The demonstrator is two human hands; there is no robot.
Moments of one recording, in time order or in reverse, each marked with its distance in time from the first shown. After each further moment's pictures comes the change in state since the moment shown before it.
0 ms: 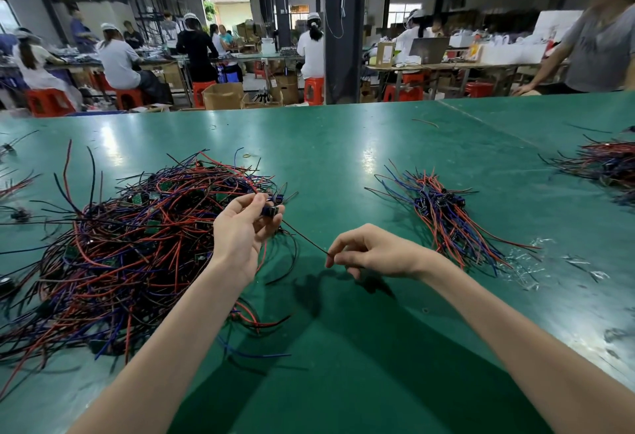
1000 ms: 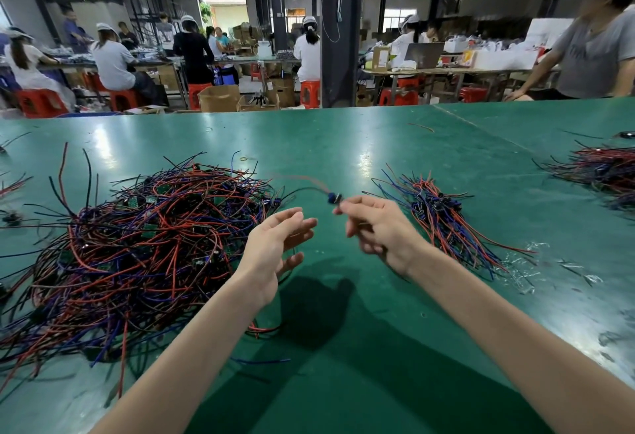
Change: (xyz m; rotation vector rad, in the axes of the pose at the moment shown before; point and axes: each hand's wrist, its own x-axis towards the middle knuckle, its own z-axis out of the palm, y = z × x) left_hand -0.018 -0.020 0.010 0.330 -0.188 -0.163; right_hand 0.008 -0.018 -0.007 0.727 0.425 0.017
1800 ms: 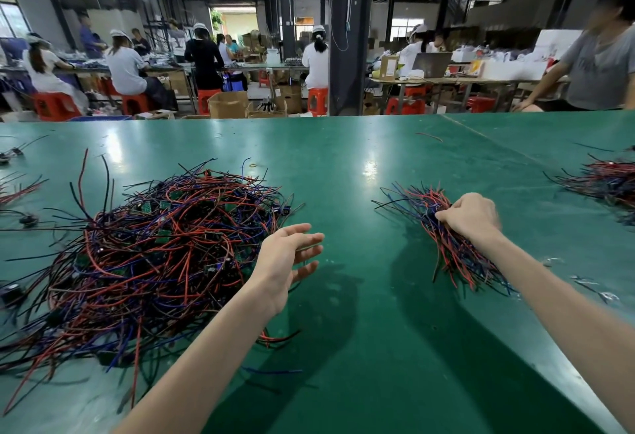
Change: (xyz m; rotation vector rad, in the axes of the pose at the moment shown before) left_hand 0.005 -0.001 -0.004 -0.042 0.006 -0.058; right_hand 0.043 -0.006 -0.127 -1.104 0.731 0.235
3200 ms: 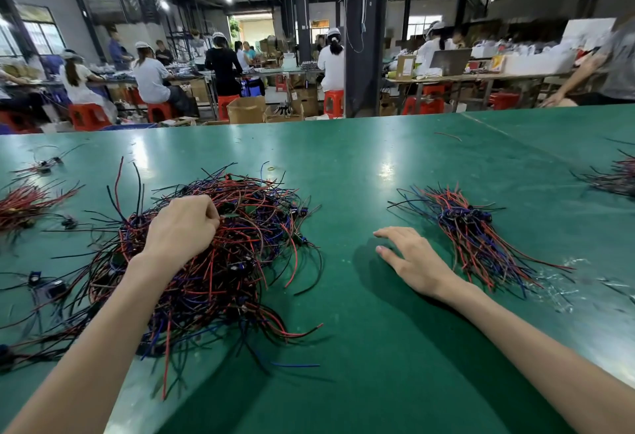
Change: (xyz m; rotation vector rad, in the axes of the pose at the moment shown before) left_hand 0.005 0.088 -0.115 1.565 0.454 0.358; right_hand -0.080 -0.017 0.069 0.096 -0.265 -0.807
